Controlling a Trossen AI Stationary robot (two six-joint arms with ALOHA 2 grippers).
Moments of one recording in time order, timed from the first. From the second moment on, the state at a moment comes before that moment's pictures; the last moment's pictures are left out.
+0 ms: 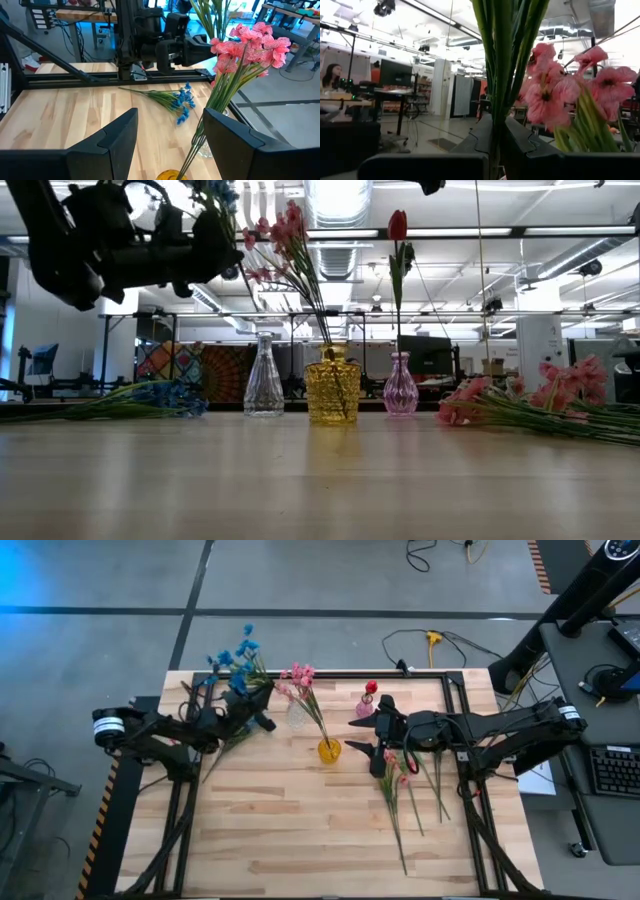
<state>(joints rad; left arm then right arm) 0.36 1.38 0.25 1.57 -0.32 0.01 0.13 1.23 1.08 -0.11 0.33 0.00</state>
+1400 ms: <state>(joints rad) 0.36 1.49 0.26 1.56 -0.32 0.04 0.13 1.23 1.08 -0.11 0.33 0.00</state>
